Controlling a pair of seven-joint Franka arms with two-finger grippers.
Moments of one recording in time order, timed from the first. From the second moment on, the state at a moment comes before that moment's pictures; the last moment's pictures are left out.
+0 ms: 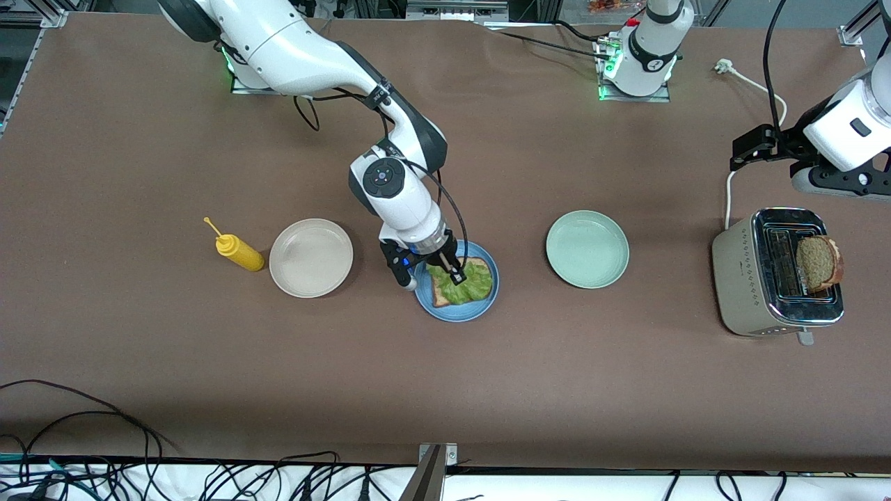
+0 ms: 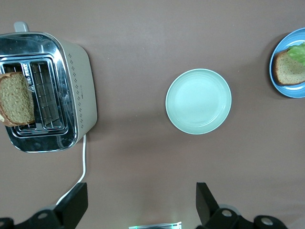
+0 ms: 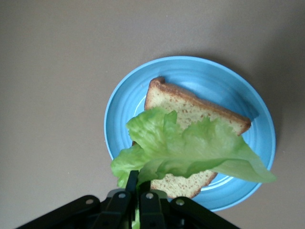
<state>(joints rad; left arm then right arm) -0.04 0.04 -0.01 -1.56 -0.02 1.47 0.05 0.59 0.85 0.16 -1.34 0.04 2.56 1.69</state>
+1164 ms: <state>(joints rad) -0.04 0.04 -0.01 -1.56 -0.02 1.47 0.05 0.62 0.89 0.14 -1.34 0.00 2.58 1.71</state>
